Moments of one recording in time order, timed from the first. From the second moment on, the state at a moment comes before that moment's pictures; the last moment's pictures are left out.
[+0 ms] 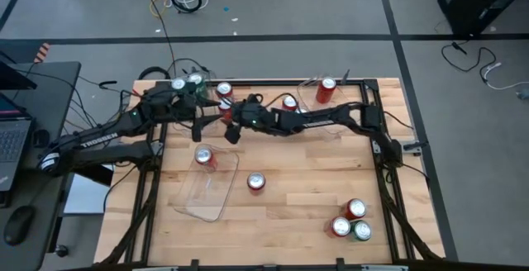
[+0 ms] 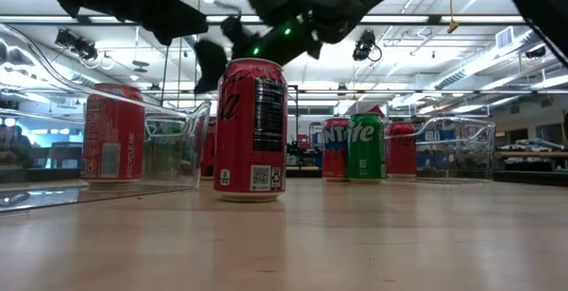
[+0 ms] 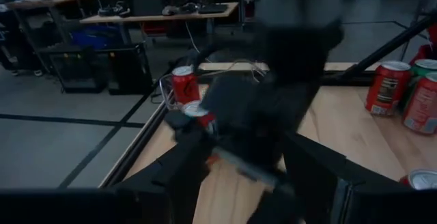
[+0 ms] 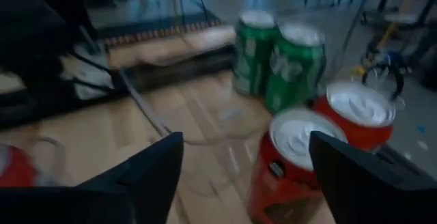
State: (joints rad) left arm 0.49 0.73 0.58 0.00 0.28 0.13; right arm -0.15 2.17 1.60 0.18 0.32 0.14
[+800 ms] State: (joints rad) left arm 0.49 0.73 0.58 -0.03 0.29 0.13; right arm -0.23 2.31 1.74 0.12 0.27 0.20
